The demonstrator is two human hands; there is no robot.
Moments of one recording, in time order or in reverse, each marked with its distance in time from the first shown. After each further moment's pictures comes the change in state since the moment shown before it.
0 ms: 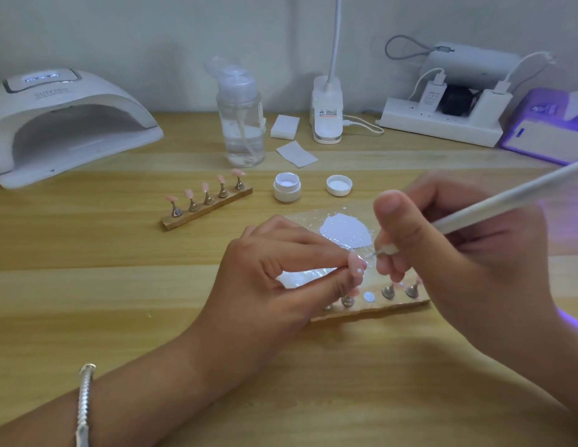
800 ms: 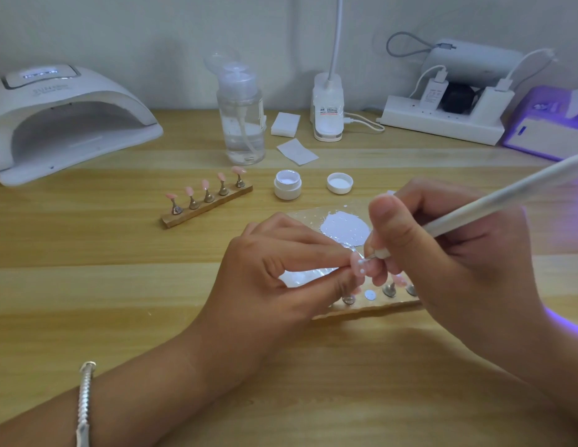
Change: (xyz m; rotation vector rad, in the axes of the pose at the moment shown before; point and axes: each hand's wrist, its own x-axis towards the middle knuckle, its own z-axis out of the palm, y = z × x) left_hand 0.000 0.001 -0.002 0.018 -0.017 0.009; right_hand -0.002 0.005 0.005 0.035 -0.041 0.027
